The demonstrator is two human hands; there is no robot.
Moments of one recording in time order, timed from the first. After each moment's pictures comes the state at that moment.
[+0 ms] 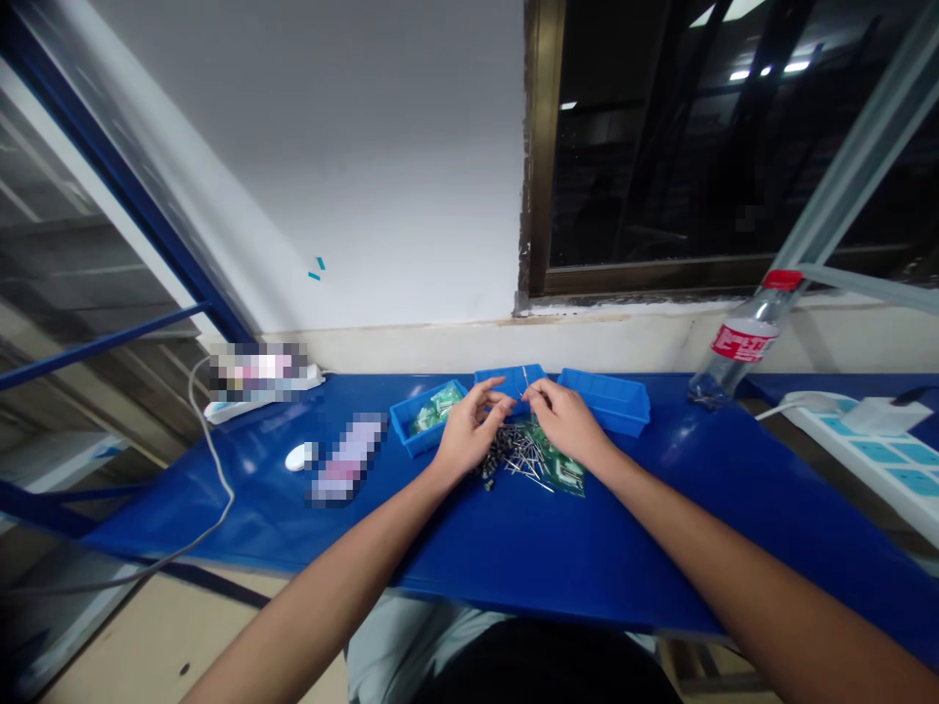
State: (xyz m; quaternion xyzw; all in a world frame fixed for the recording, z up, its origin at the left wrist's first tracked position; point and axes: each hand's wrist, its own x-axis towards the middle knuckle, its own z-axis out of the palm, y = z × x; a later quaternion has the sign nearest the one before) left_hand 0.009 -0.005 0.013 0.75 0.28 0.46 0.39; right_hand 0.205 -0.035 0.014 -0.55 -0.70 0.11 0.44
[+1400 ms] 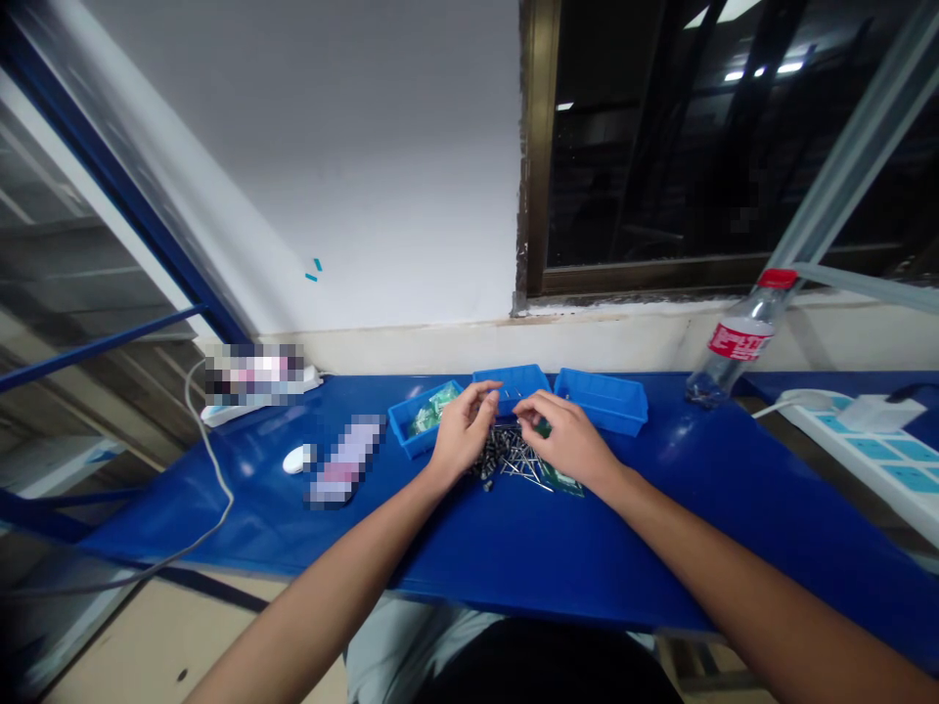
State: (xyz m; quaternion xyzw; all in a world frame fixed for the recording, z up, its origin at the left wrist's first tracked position) left_hand 0.003 -0.010 0.022 0.75 0.31 0.47 0.35; right_hand 0.196 -0.061 0.013 -0.46 -0.77 0.04 0.45
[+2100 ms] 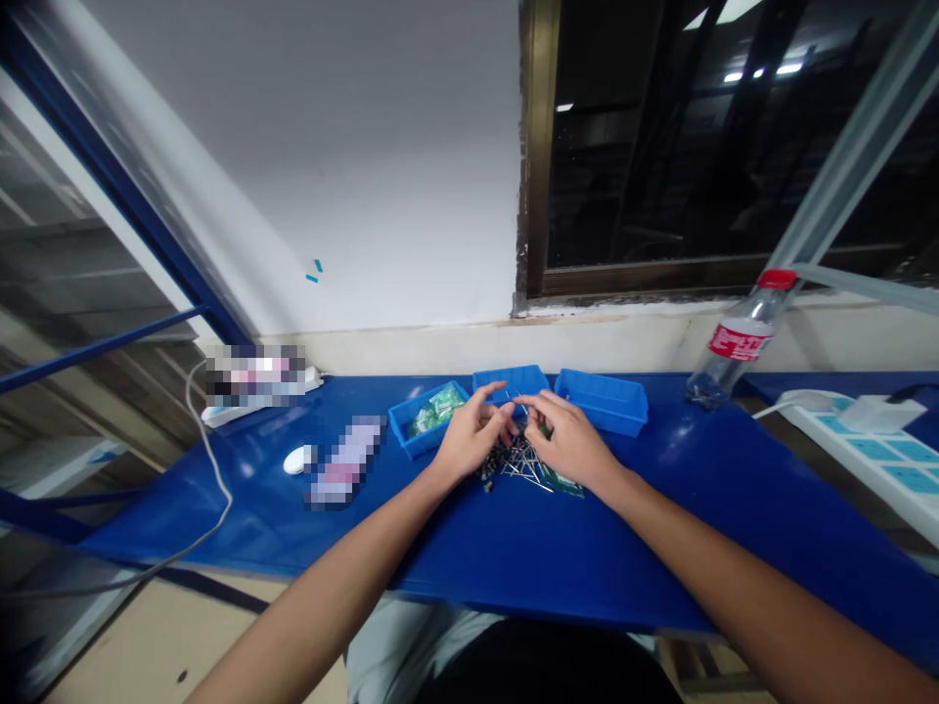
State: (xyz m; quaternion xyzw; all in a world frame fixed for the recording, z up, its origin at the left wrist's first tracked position) left_hand 0.006 -0.010 0.016 0.76 0.28 0.39 0.45; right_hand 0.197 -0.062 0.012 -0.51 -0.75 0.05 0.41
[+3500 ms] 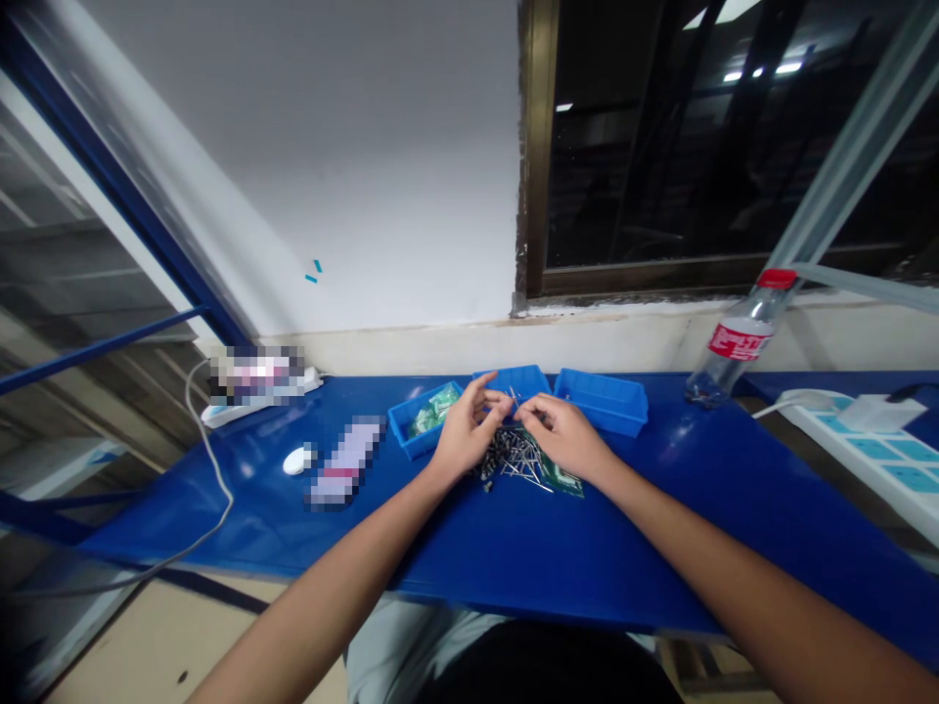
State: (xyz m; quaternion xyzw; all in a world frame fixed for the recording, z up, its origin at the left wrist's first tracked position) left_hand 0.009 -0.005 0.016 0.74 0.26 0.46 0.42; right_hand 0.202 -0.051 0.006 -0.50 -0.71 0.22 0.45
